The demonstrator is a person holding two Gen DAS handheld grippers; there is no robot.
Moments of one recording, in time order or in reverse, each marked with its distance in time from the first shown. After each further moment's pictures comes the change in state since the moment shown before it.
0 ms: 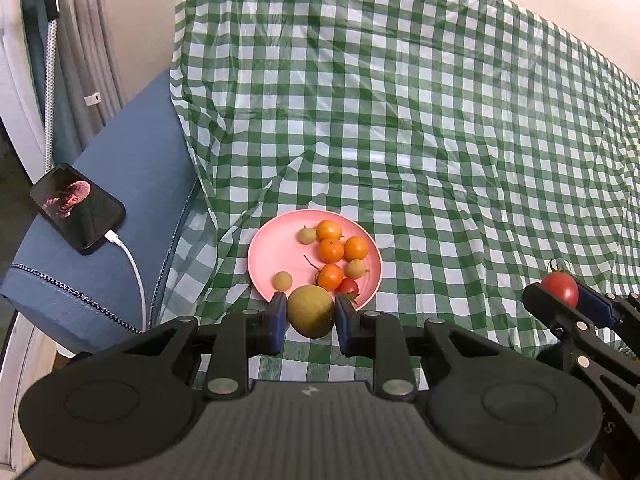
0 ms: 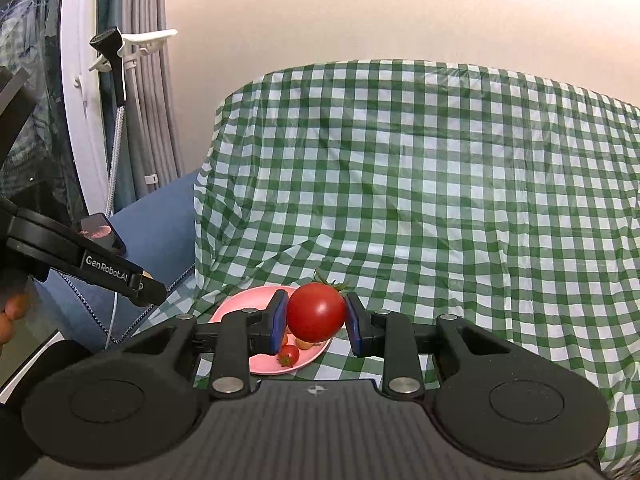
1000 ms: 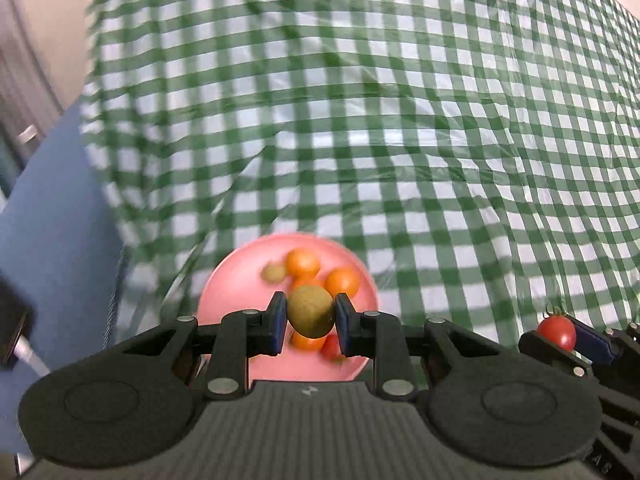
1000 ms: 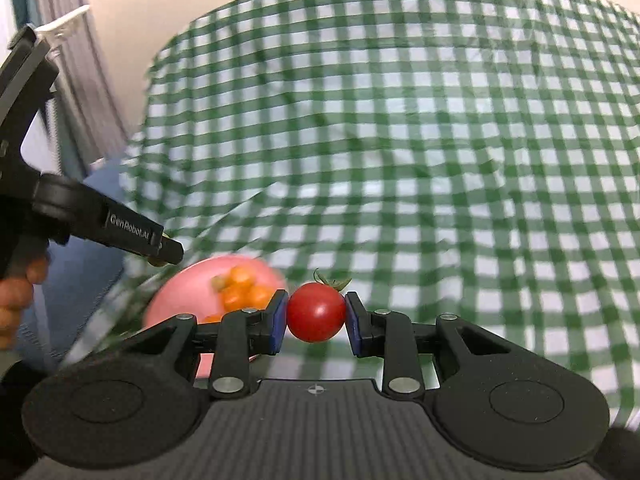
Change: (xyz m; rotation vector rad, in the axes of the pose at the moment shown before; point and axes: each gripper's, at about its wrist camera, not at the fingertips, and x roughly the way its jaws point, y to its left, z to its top) left arm 0.138 -0.054 0.065 0.146 0.099 0.015; right arm 0.114 -0.070 -0.013 0.161 0.201 0.008
